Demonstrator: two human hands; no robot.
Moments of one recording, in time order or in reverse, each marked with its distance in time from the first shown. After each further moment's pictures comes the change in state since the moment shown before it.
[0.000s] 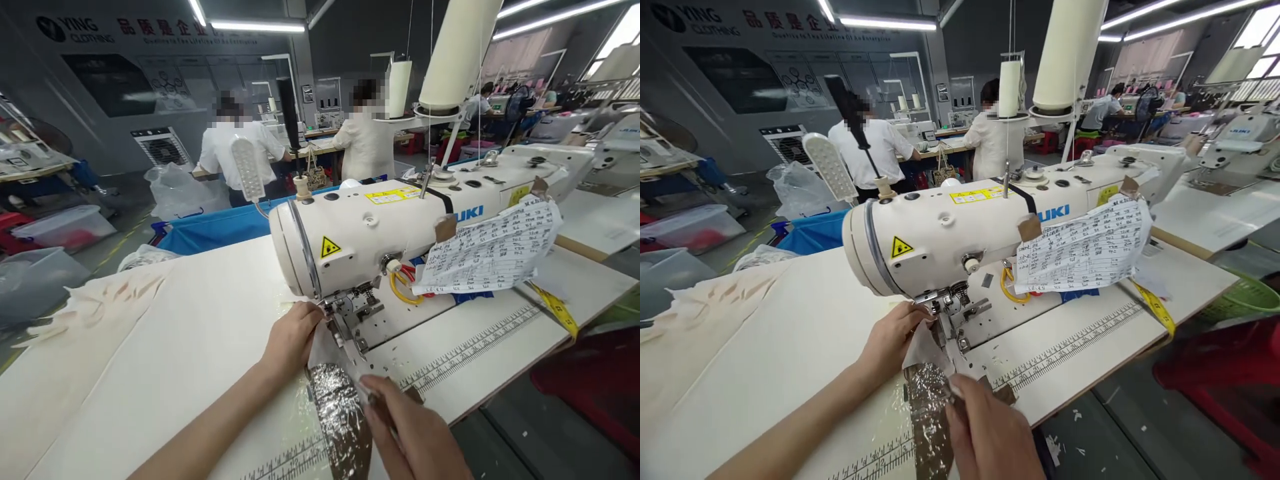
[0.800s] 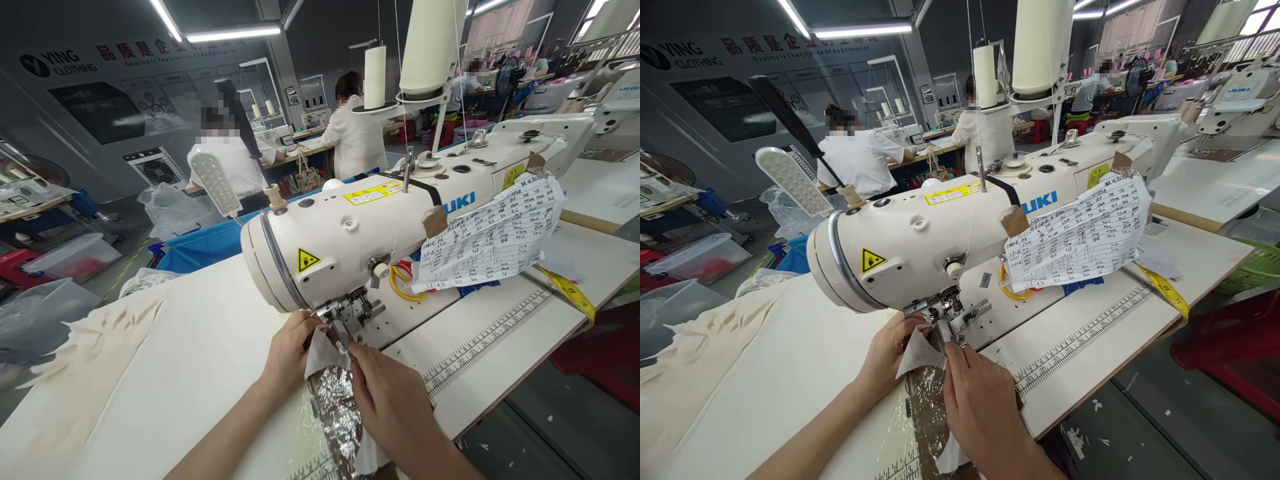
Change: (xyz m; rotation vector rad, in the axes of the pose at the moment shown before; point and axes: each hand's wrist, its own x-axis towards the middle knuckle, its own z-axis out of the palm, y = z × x) left_hand 0.001 -0.004 0.000 -0.227 0.014 -0.065; right_hand 0.052 0.010 0.026 -0.295 0.088 -0.099
